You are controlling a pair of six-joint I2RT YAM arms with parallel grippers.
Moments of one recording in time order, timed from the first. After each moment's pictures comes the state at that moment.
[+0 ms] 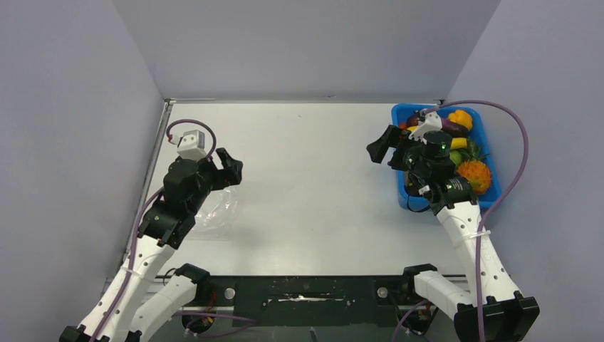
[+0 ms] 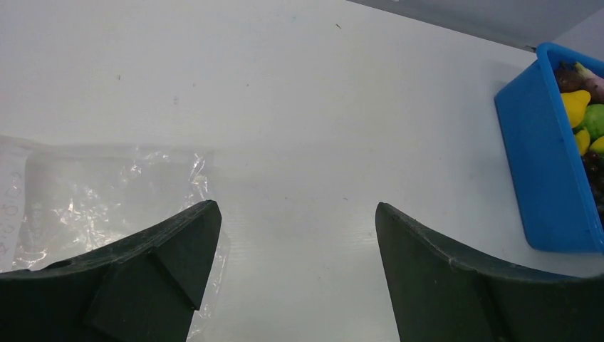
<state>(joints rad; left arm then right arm) -0.39 0.76 0.84 -0.39 -0.19 -0.46 0.16 0.99 1.01 -0.43 -0.15 0.41</state>
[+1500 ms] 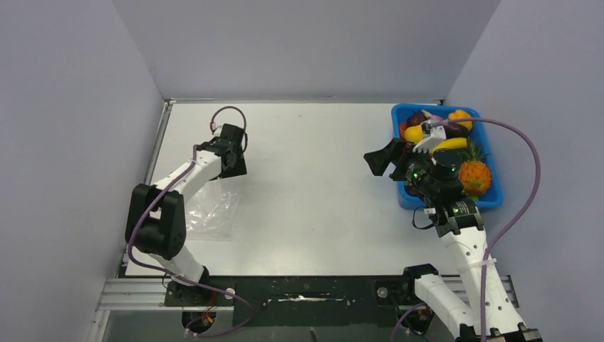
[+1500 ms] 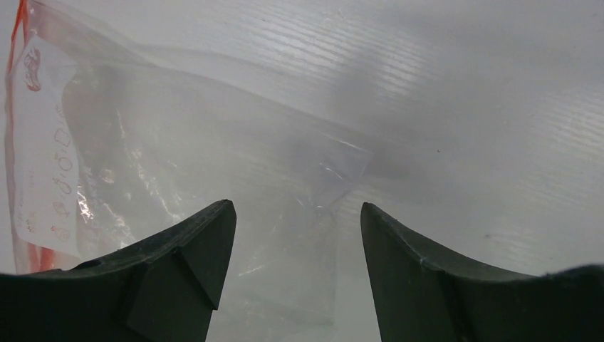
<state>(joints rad) -0.29 1.63 1.15 -0.60 -0.42 -0.47 0.16 0.81 0.90 -0.35 -0.29 0.44</state>
